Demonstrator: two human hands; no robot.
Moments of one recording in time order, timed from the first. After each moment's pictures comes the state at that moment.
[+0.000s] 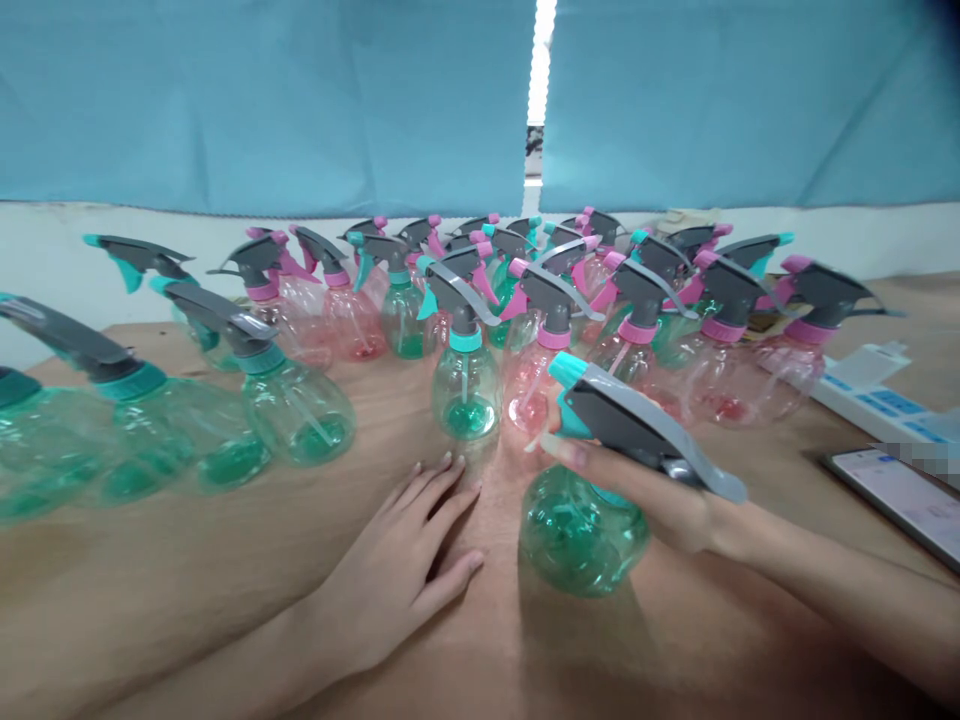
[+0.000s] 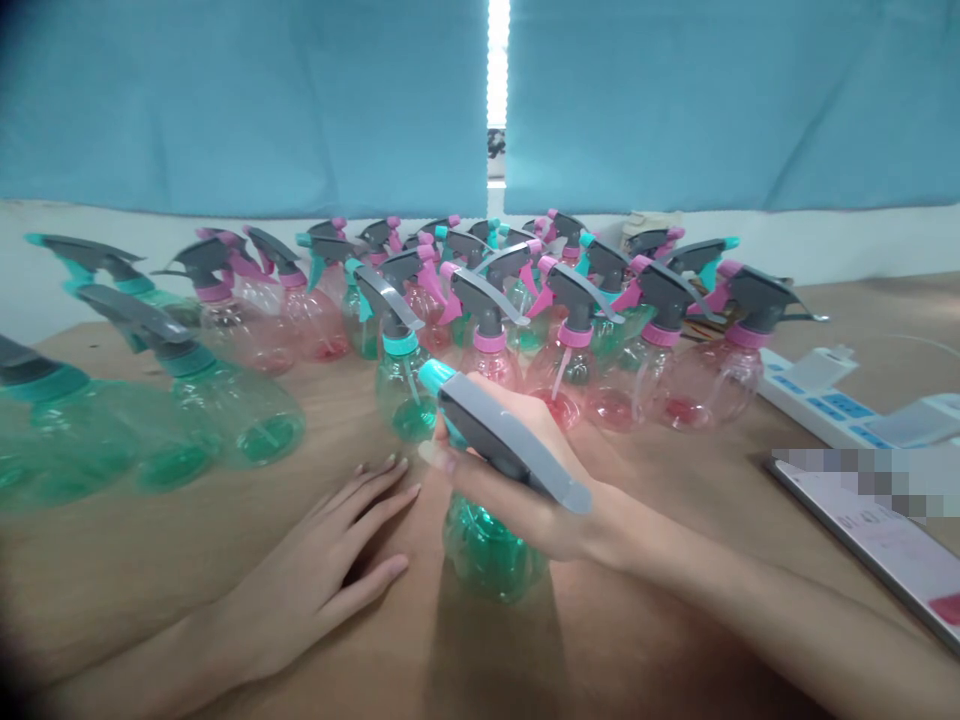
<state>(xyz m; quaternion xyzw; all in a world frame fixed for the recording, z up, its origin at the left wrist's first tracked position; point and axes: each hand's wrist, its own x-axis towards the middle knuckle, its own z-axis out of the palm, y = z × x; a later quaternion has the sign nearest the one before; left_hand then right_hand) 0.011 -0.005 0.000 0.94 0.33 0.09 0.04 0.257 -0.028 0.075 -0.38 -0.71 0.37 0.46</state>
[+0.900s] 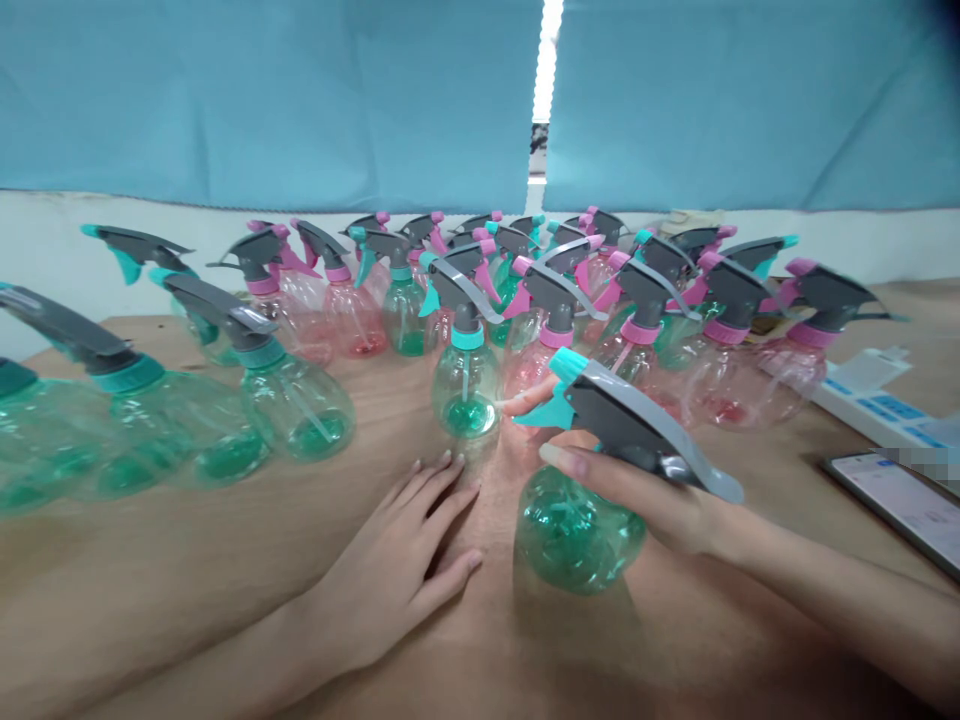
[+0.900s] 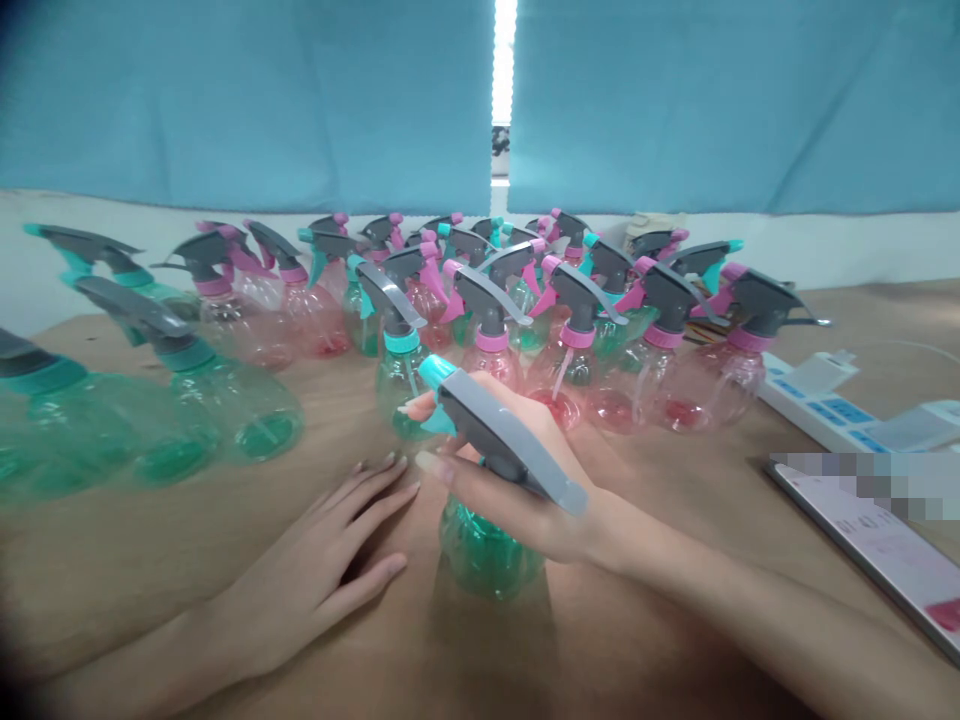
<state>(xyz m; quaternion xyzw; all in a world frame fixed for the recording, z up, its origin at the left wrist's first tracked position) 0.011 -0.004 0.001 0.94 0.33 0.09 0.05 0.256 -0.026 0.074 -0.36 -0.71 0.39 0.46</state>
